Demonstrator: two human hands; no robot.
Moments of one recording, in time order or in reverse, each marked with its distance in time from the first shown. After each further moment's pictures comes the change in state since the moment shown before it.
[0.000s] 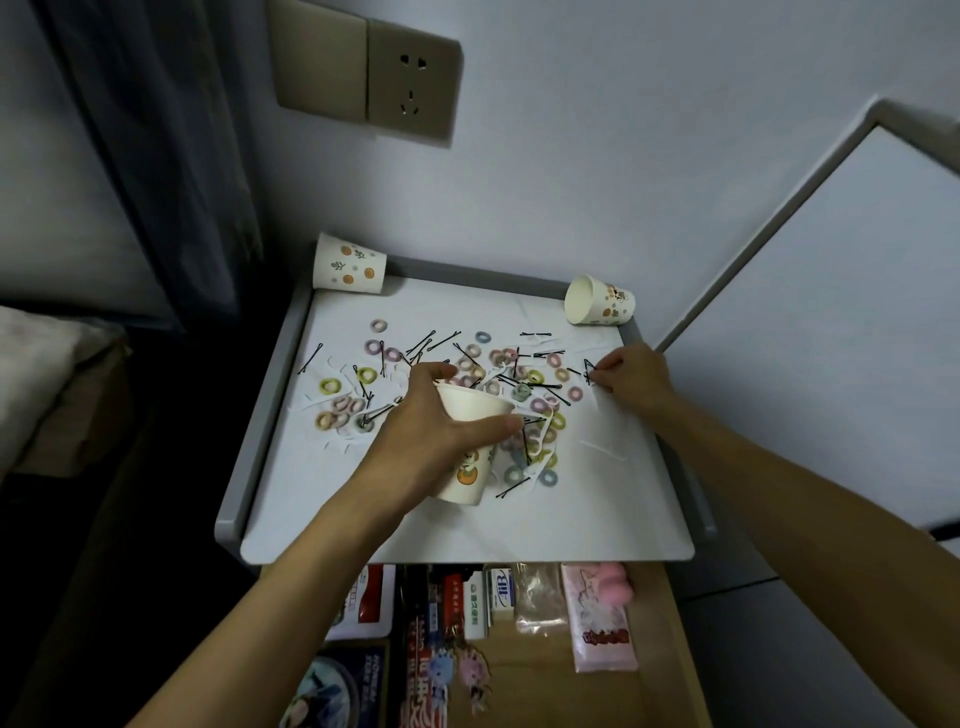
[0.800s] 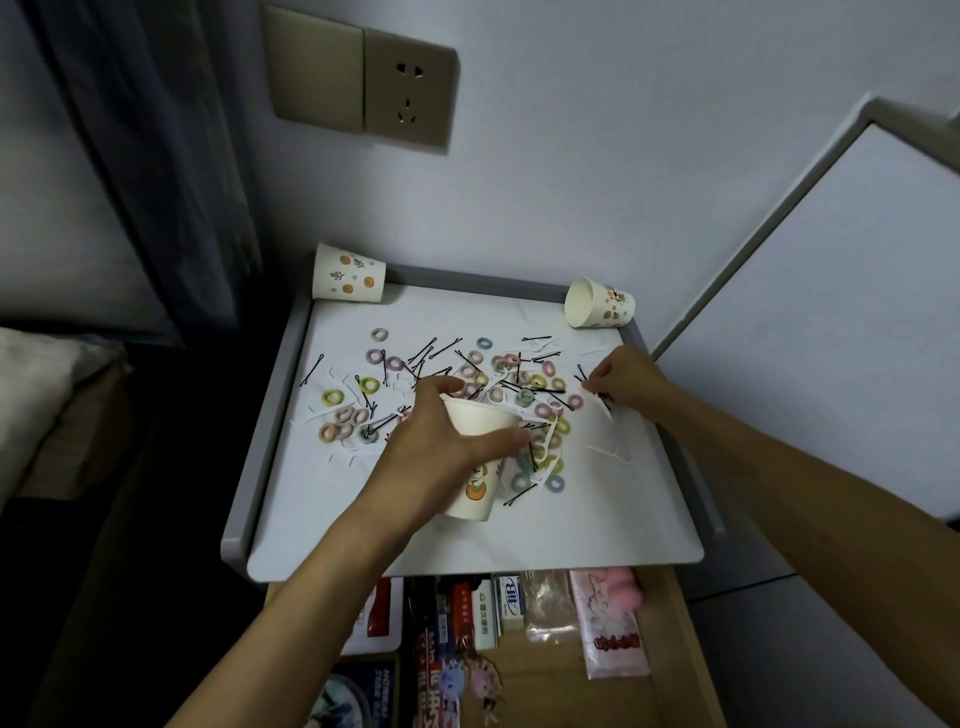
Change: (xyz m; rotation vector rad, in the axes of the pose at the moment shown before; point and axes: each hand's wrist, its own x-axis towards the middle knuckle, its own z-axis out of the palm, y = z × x) left_hand -0.001 -0.002 -0.003 -0.006 -0.018 -0.034; right_hand 0.007 -0.015 0.003 -0.076 -0.198 0.059
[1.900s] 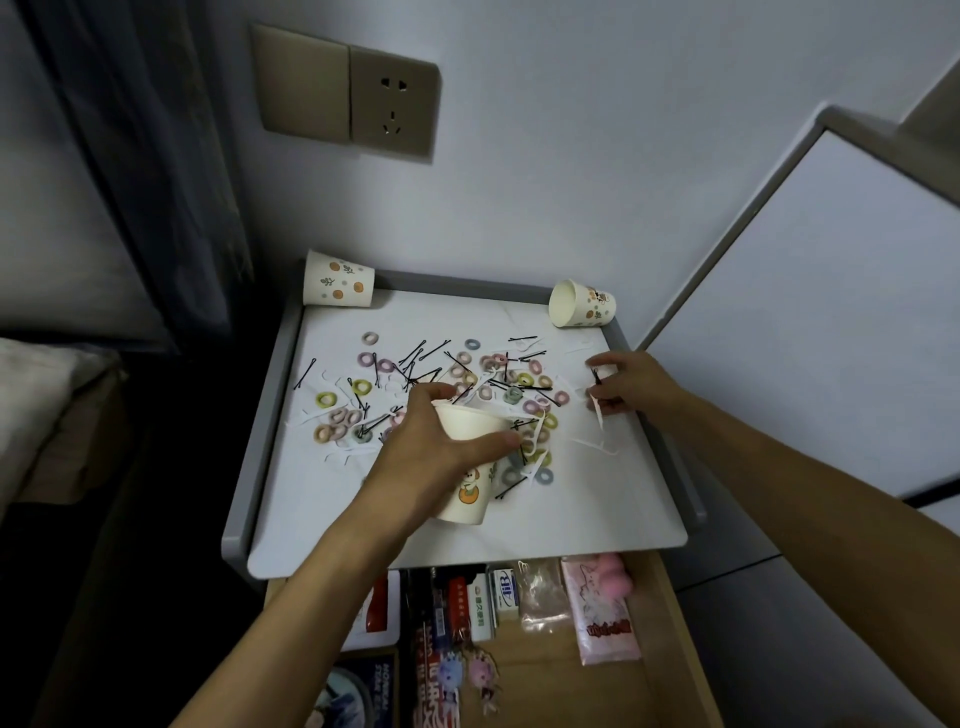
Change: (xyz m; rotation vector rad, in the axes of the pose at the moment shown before) left_hand -0.012 -0.001 0.000 -0.021 -0.020 0.017; right_hand -0.031 0.018 -0.018 0.516 -0.080 0.110
